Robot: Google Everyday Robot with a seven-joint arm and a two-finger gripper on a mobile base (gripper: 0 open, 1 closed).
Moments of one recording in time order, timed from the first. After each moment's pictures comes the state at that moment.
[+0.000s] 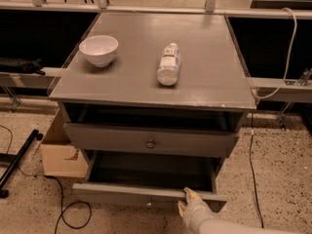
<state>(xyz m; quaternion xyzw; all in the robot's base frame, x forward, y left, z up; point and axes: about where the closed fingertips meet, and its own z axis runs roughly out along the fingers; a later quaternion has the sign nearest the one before) 0.440 -0.117 0.408 -0.48 0.79 -0.11 0.38</state>
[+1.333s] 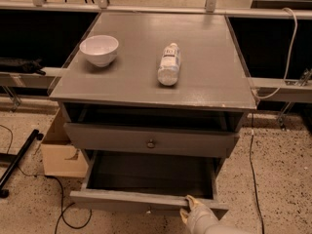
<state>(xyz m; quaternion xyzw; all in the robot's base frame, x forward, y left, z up) 0.422 -0.129 0.418 -0.47 0.80 -0.10 0.37</state>
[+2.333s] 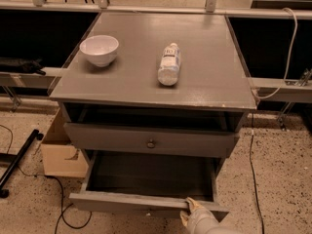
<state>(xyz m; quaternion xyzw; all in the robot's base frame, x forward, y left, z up) 0.412 -0.128 0.416 -0.47 0.80 -0.10 0.36</state>
